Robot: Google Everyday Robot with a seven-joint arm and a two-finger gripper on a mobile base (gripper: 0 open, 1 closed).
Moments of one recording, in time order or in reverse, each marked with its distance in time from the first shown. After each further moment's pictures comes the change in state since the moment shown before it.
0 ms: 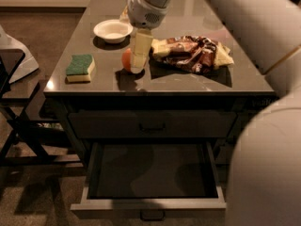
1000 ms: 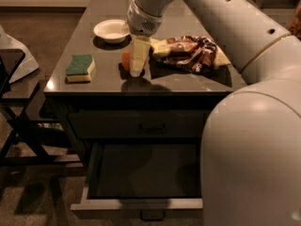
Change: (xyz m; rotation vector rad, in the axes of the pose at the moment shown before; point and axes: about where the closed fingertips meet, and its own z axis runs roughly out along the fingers) arm 0.020 -0.017 0.041 -0.062 0.008 0.048
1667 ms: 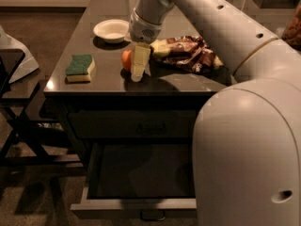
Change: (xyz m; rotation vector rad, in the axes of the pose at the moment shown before) arm 0.018 -0.003 0.026 -0.041 0.018 0.050
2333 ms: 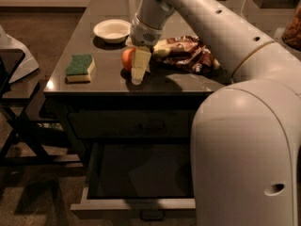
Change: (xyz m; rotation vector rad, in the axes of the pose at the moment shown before) arm 0.007 0.002 0.014 -0.034 -0.015 0.030
